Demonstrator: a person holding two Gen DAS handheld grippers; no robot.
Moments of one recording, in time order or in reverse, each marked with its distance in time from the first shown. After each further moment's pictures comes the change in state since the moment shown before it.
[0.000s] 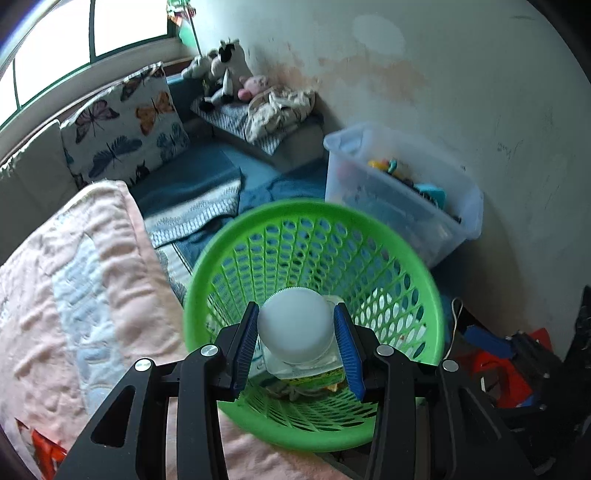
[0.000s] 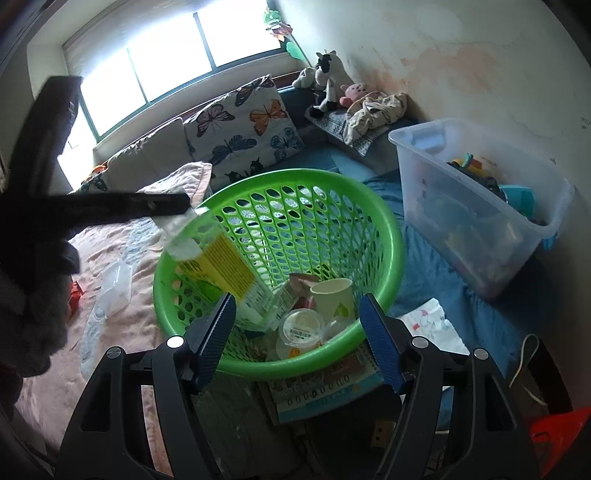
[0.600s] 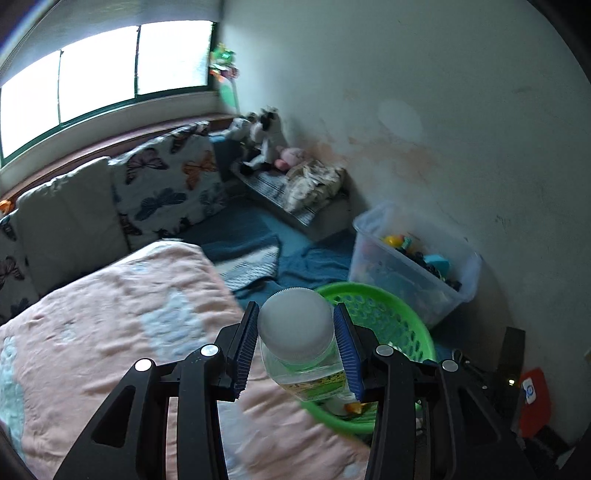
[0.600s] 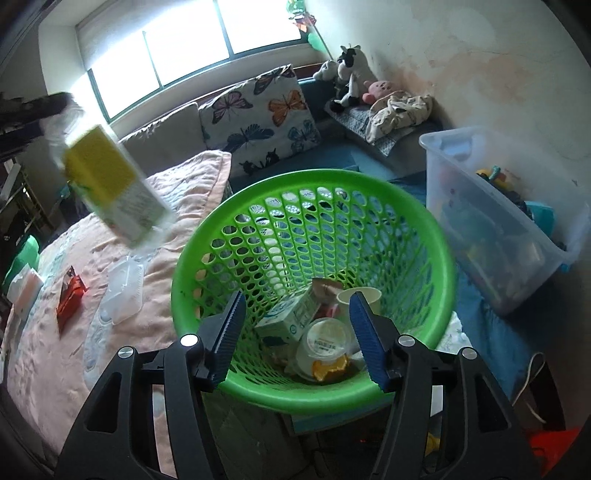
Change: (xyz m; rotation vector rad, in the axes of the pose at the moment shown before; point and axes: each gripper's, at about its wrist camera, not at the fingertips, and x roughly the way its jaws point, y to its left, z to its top) left arm -0.139 0.057 0.021 -0.051 -0.240 0.043; right arm 0.022 0.034 0.017 -0.057 0.025 0.024
